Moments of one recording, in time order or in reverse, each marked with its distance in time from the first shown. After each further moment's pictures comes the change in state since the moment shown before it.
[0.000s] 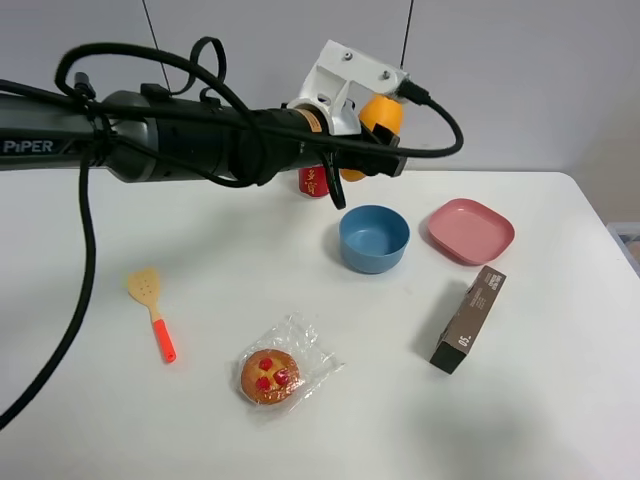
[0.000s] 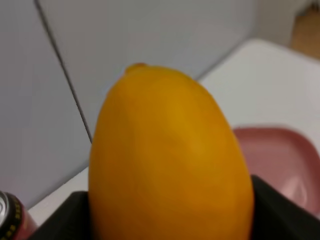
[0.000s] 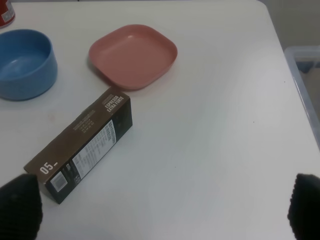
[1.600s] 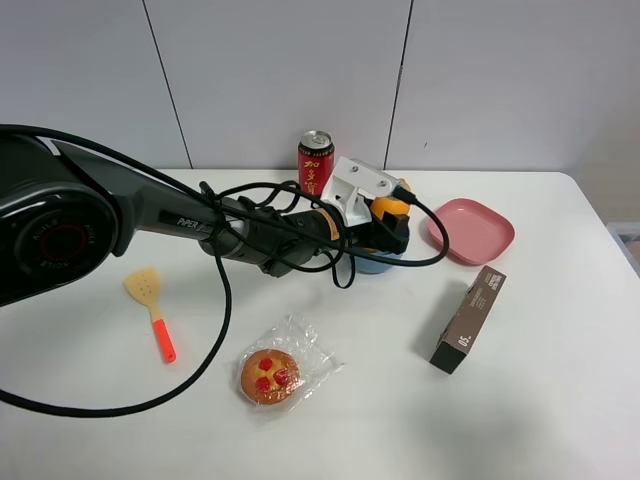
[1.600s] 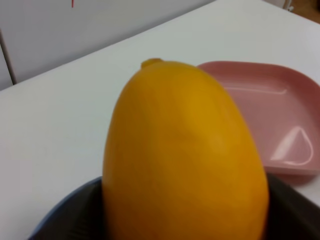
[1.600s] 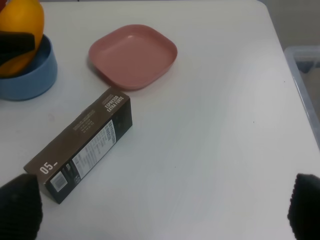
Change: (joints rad) left arm 0.016 0.373 0.000 0.481 -0.382 -0.541; right arm 0.000 0.000 0.000 0.000 0.000 0.000
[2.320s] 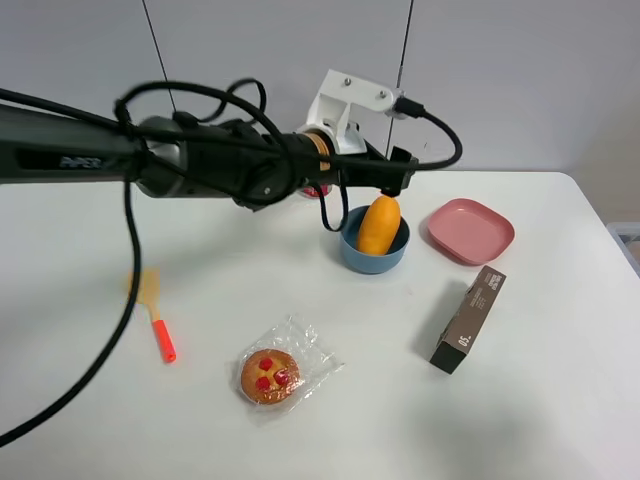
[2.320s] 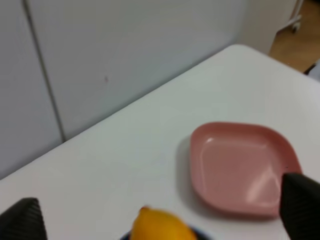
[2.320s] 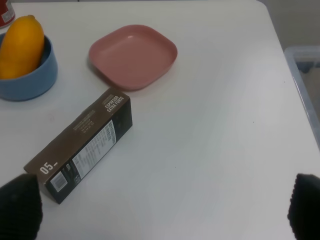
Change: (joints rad) left arm -0.005 -0.348 0.000 0.025 0.432 -0.014; right arm 0.000 0.000 0.000 0.000 0.000 0.000
